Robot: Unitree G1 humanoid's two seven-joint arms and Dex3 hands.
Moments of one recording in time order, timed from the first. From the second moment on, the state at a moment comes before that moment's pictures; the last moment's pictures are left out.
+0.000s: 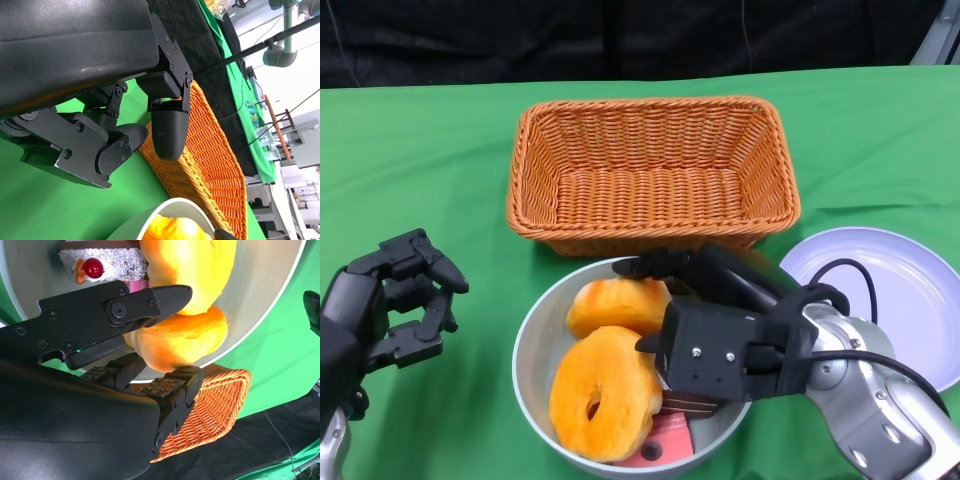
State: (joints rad) left arm -0.36 0.24 0.18 0.93 -0.10 -0.73 -0.33; right arm -0.41 -0.10 0.48 0.07 -0.57 0.21 0.27
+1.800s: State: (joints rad) left arm -0.35 0.24 0.15 0.93 -0.07 -0.75 -0.32; right arm -0.46 -0.05 0.67 0.22 -0.88 0.20 0.00
